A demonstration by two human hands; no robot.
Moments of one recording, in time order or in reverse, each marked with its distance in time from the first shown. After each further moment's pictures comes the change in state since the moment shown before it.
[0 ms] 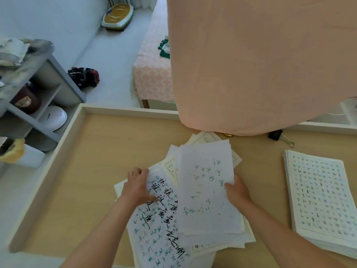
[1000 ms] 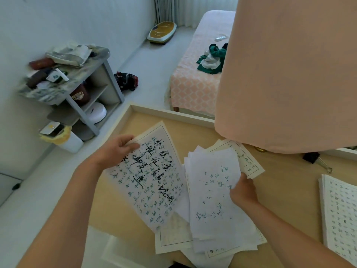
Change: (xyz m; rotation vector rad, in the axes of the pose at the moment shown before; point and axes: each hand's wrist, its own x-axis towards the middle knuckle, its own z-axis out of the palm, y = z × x) left_hand -0.102 -0.100 -0.183 -0.640 0.219 0.134; right_hand -0.019 -0.058 0.056 -0.610 -0.022 -0.119
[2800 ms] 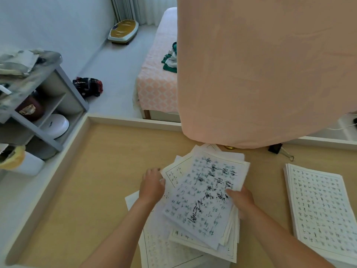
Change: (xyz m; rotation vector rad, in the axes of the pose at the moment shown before) left_hand 0.088 -0.001 0.246 0.255 0.051 -0.145; right_hand 0.024 0.076 -0.026 0.966 -0.015 0.360
